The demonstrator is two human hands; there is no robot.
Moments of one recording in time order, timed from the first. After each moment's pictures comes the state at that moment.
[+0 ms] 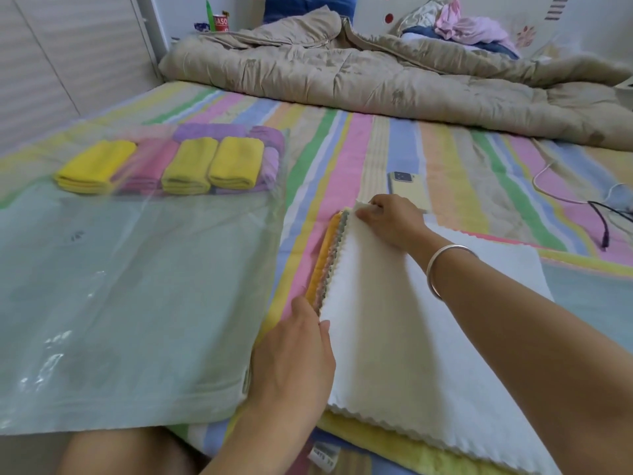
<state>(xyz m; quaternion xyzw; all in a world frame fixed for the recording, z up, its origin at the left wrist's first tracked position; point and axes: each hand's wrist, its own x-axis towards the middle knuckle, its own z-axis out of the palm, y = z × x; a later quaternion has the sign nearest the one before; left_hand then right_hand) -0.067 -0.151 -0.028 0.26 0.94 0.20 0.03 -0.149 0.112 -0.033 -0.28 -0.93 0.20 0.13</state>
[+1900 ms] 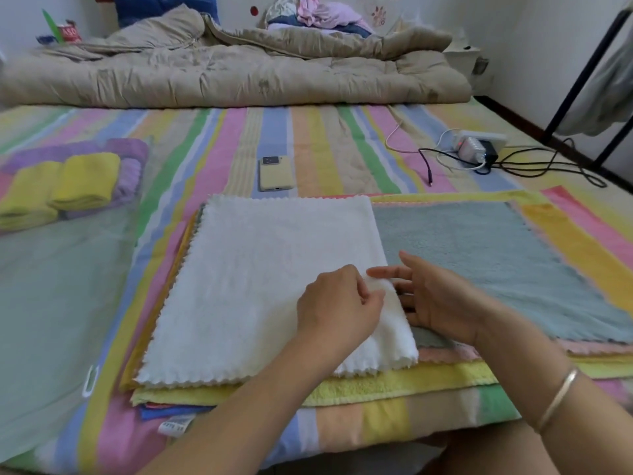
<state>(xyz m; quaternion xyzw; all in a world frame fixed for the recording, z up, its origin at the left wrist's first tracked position) 0.059 0.002 -0.019 0.44 0.84 0.27 0.15 0.175 0.121 -0.023 -0.38 -0.52 0.76 0.06</state>
